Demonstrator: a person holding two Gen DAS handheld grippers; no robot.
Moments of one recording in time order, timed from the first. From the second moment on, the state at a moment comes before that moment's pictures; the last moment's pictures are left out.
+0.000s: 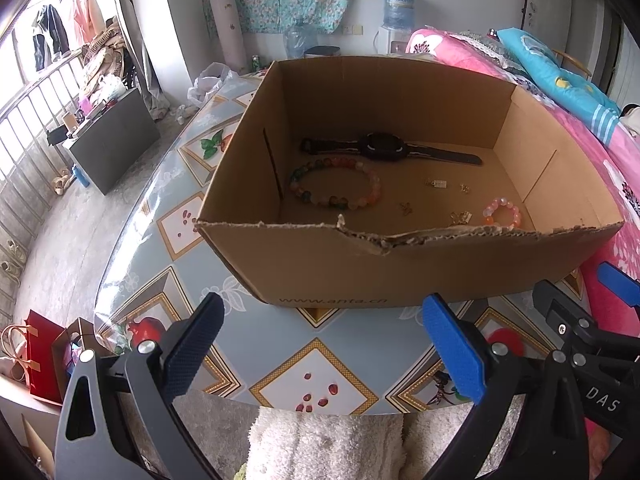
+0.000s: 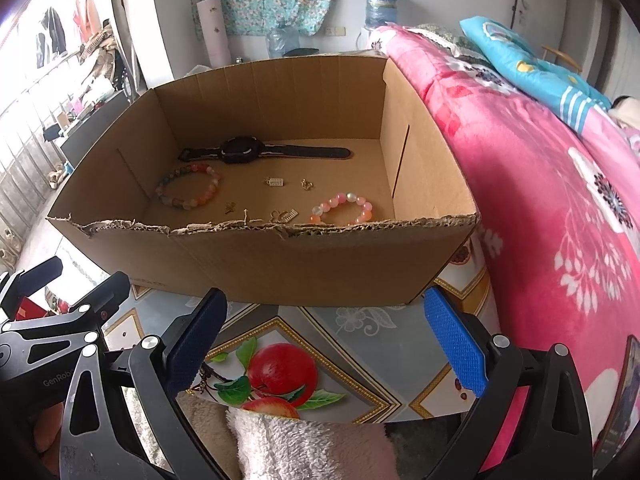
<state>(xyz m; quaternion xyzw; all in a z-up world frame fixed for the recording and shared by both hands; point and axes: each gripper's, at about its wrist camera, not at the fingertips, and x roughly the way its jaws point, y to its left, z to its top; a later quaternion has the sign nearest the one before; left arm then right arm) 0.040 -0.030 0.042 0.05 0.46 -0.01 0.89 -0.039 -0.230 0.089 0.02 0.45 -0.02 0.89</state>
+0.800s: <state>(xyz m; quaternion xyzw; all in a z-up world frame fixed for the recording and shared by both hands) 0.046 -0.029 0.035 0.05 0.48 -0.02 0.88 -0.037 -0.229 0.088 0.02 0.46 -0.02 0.89</state>
